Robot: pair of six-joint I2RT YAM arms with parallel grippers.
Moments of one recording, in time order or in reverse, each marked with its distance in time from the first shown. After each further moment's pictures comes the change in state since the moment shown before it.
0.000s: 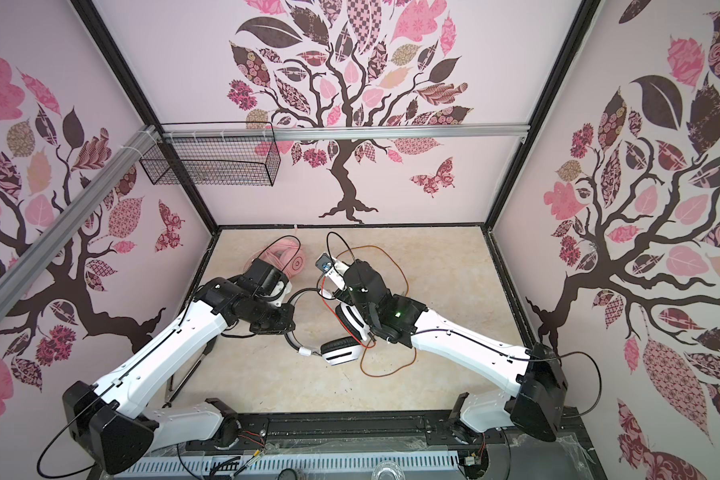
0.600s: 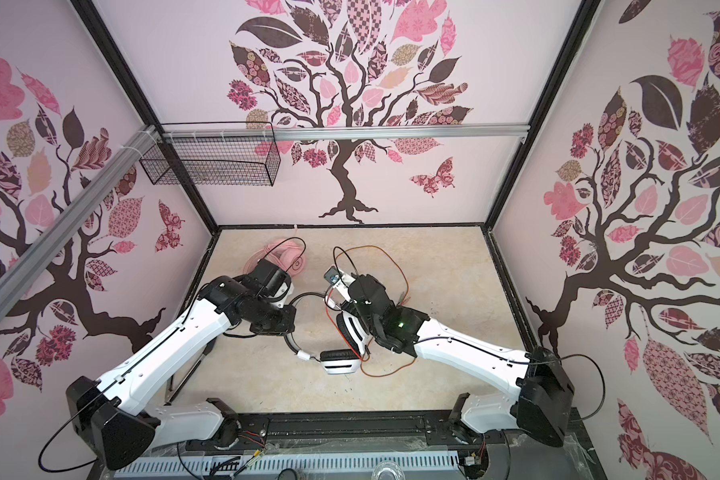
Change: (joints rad) left arm -0.019 0.014 0.043 -0.049 -0.062 0.007; right arm -0.002 -0.047 -0.151 0.033 0.040 0.051
